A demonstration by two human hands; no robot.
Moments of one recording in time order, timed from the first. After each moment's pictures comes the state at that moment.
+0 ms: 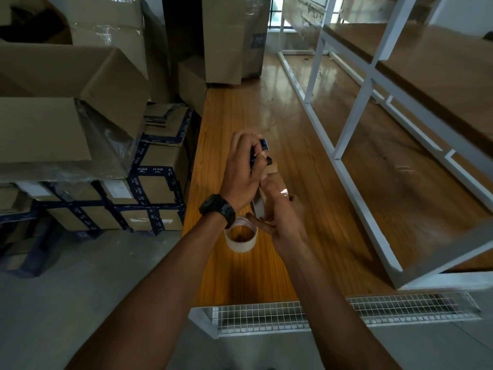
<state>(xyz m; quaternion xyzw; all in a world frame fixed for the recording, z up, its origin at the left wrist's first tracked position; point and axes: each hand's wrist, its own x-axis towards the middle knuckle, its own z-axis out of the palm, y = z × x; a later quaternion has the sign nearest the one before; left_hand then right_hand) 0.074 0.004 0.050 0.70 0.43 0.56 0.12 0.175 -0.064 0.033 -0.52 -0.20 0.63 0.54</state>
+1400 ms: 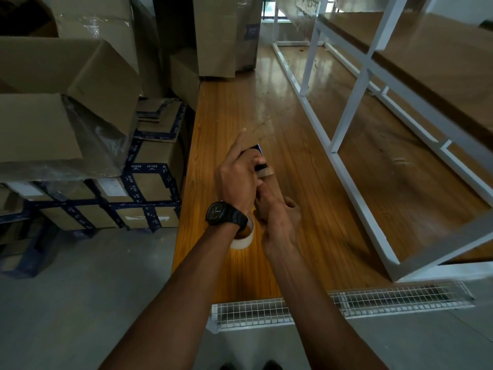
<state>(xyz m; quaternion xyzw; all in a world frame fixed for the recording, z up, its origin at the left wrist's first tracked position) 0.090 -0.009 0.036 0.66 0.52 0.54 0.04 0.161 -0.065 0.018 -0.54 -0.11 0.56 0.61</state>
